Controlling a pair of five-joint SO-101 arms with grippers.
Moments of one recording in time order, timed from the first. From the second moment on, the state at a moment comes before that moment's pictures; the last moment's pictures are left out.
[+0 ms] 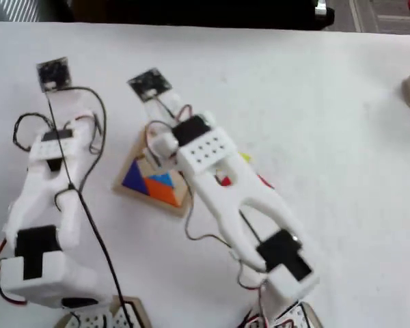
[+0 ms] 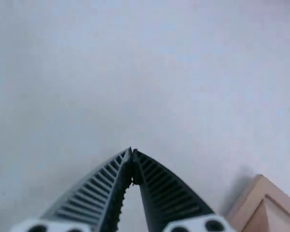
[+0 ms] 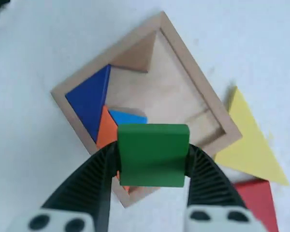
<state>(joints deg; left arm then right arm) -15.2 3.8 29.8 26.9 8.5 -39.1 11.0 -5.4 70.2 0.5</state>
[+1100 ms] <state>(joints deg) -17.0 12.2 19.4 32.1 10.9 -32.2 37.0 -42.7 97.3 -1.5</state>
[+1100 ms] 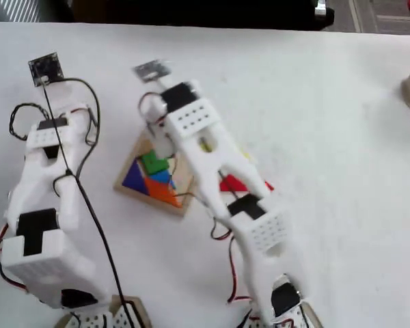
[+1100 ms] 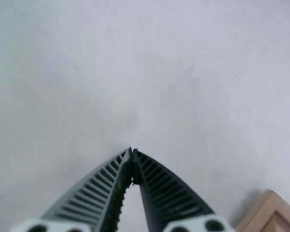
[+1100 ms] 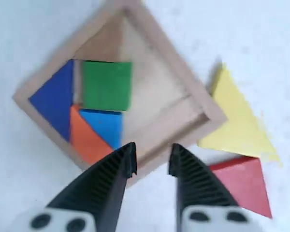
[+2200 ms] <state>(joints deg) 6.6 2.4 30.9 34.6 10.1 -14.1 2.8 18.4 60.7 -0.4</state>
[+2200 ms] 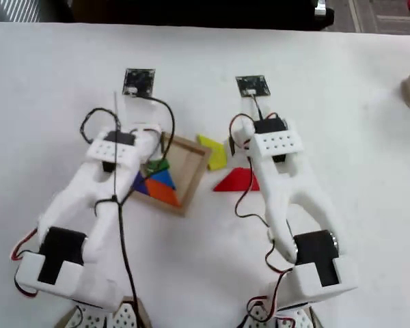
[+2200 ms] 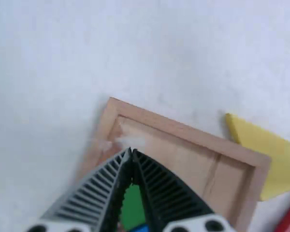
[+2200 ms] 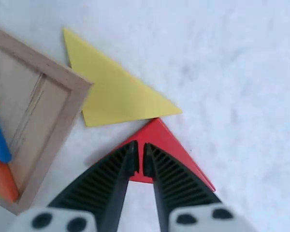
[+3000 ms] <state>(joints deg) 13.7 8.2 30.3 38.5 20.3 -14.1 2.7 18.5 60.3 -0.1</state>
